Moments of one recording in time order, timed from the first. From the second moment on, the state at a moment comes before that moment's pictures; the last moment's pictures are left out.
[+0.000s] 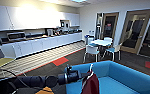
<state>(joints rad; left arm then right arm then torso) 0.35 2.43 -0.99 -0.41 -0.13 -0.21 -1.55 3.04 -2.61 0.50 0.14 -0.44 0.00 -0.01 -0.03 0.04</state>
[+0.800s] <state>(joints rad) 0.35 2.42 -0.98 -0.39 -0.13 -0.21 -1.55 3.04 -2.61 0.50 0.14 -0.44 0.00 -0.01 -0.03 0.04</state>
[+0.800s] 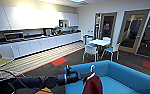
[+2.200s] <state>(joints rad) 0.35 2.44 -0.97 -0.38 -0.13 -0.21 -1.55 3.04 -2.61 0.50 0.14 -0.43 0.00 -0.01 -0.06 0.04</state>
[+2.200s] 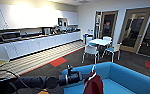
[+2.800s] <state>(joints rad) 0.35 2.44 -0.97 -0.38 -0.14 -0.21 -1.53 3.04 -2.61 0.50 0.14 -0.43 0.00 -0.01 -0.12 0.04</state>
